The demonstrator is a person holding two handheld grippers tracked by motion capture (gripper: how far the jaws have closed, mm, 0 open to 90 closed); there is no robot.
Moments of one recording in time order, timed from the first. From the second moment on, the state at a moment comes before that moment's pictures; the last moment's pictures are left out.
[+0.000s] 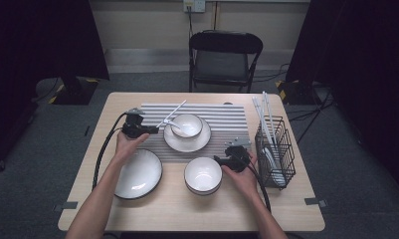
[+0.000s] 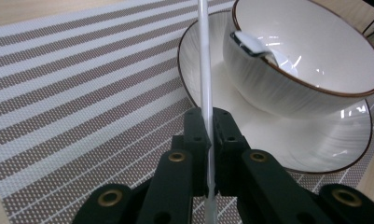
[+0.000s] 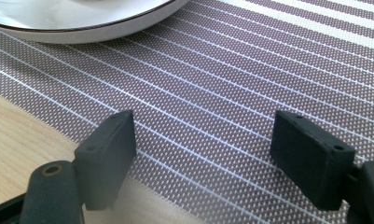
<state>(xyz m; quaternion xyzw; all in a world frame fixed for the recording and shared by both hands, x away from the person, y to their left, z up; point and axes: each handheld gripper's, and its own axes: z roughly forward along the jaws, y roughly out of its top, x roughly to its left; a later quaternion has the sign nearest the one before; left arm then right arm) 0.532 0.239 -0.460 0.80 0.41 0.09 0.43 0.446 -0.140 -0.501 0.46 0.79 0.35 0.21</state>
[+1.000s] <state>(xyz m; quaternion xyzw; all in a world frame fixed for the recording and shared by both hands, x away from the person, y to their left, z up) 0.529 0.221 -0.475 0.82 0.41 0.07 0.40 0.446 -0.140 -0.501 0.46 0.79 0.35 0.21</state>
